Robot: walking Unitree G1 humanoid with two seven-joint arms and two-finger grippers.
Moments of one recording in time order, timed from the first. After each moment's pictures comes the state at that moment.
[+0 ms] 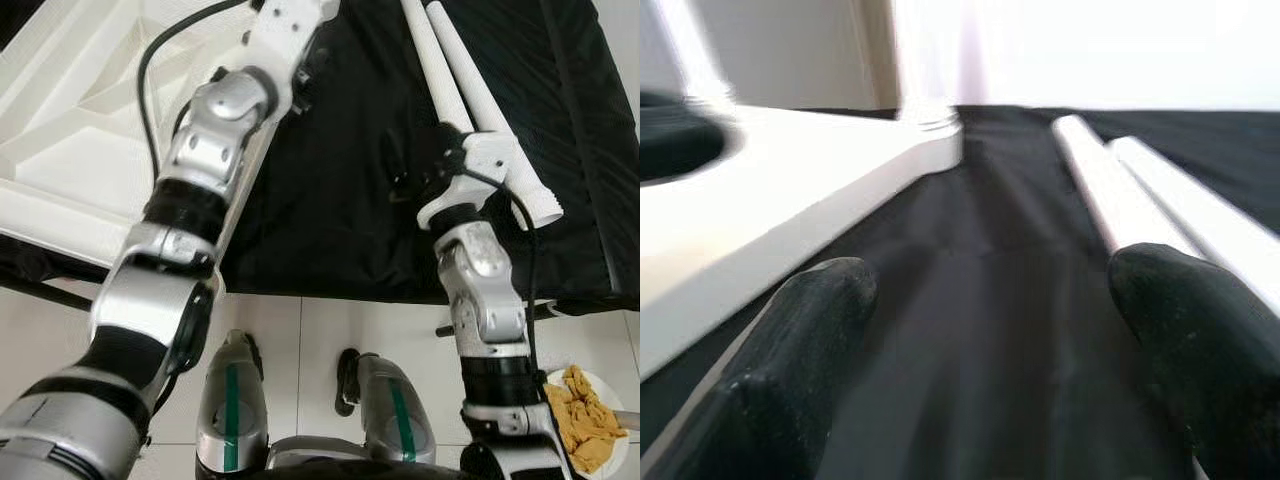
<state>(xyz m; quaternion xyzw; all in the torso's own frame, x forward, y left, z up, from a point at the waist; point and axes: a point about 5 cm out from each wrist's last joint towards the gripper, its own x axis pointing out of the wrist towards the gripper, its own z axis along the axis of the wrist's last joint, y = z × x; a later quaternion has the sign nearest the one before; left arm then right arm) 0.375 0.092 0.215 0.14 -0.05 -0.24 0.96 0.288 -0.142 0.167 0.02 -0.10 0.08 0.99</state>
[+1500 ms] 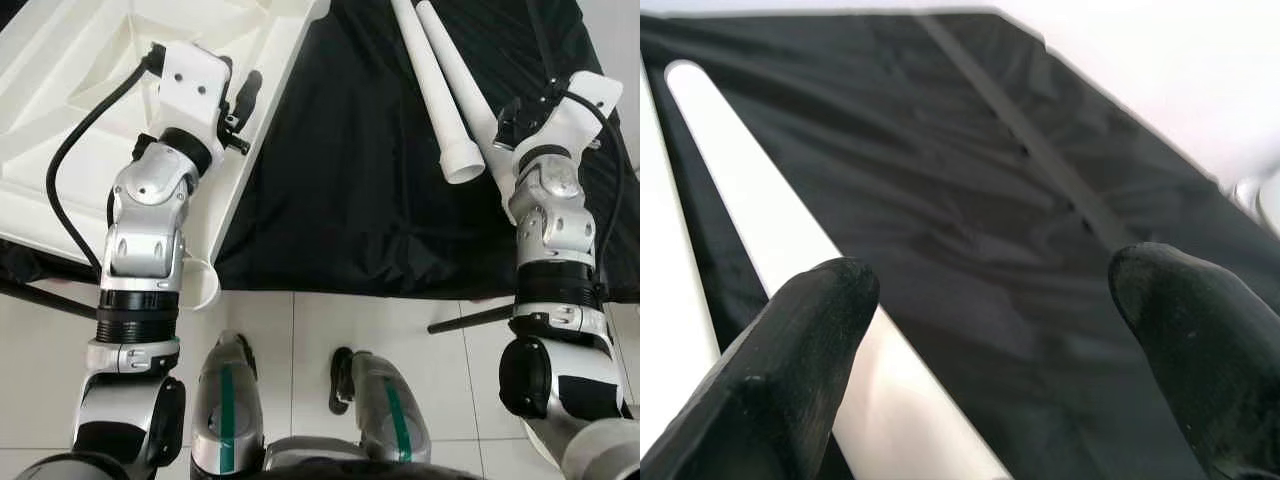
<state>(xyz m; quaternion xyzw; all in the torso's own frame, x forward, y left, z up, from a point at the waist) 0.317 0.141 0.203 0.13 -0.10 -0.17 0.97 0.347 -0.243 0.172 0.01 0.03 -0.21 0.98</state>
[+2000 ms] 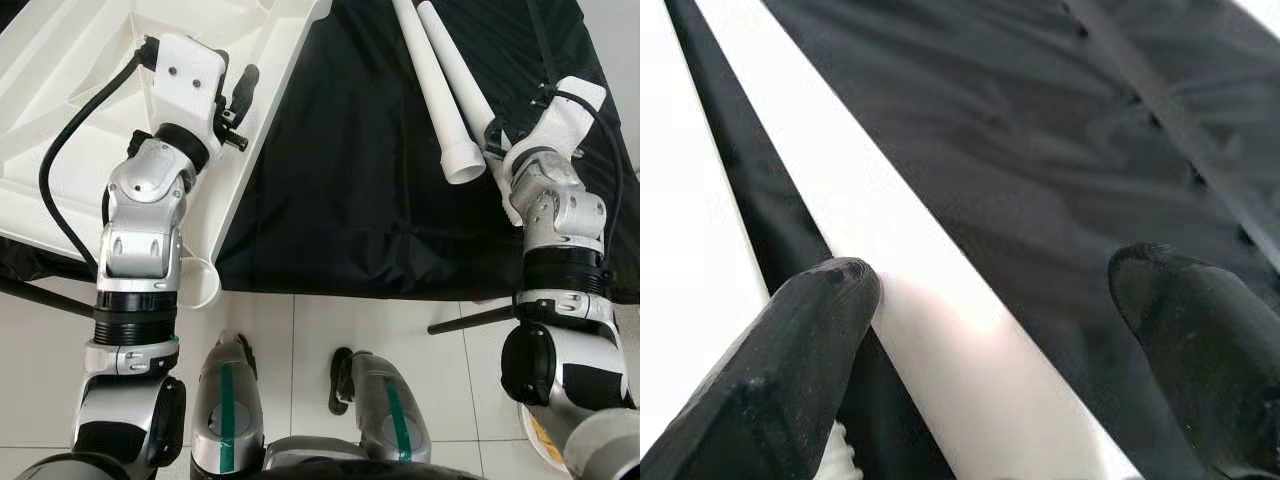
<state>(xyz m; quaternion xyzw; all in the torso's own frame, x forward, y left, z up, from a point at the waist) 0.313 0.139 0.211 0.12 -0.11 -0.17 0.97 0.351 -0.240 0.163 0.03 0.14 -0.17 0.98</state>
